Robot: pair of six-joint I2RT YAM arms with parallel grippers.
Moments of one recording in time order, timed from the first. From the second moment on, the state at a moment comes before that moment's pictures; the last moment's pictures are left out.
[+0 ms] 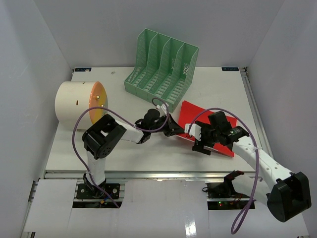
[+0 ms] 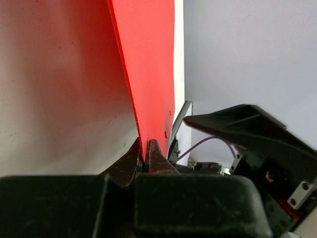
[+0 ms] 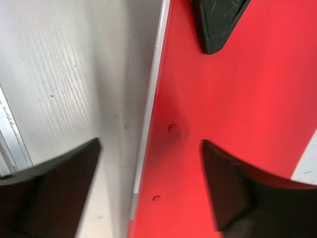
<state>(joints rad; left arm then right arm) -0.76 1.95 0.88 0.75 0.49 -1.18 0.47 1.03 0.70 -0.67 -0.38 -0.96</state>
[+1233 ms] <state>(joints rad) -0.77 1.11 1.21 -0.63 0.11 -0.02 0.28 1.44 1.48 -0.81 -1.11 -0.97</state>
